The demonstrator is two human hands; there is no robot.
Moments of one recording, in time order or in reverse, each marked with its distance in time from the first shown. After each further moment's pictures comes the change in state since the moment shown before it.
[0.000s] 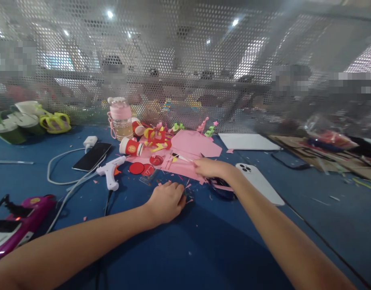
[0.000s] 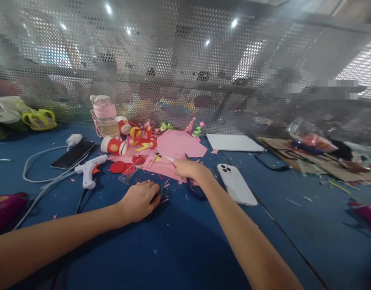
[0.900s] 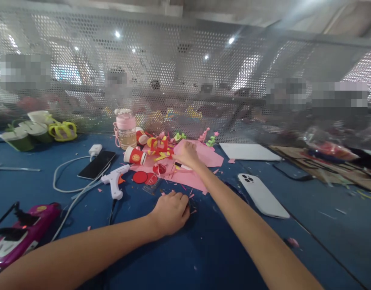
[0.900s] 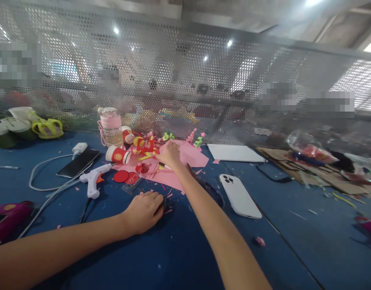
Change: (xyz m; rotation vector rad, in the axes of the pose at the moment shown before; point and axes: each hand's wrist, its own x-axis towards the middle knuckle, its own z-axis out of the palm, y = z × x) left_hand -0.001 -0.004 0.004 0.011 0.002 0.036; right_hand 0.084 -0.045 -0.003 0.057 0.640 0.053
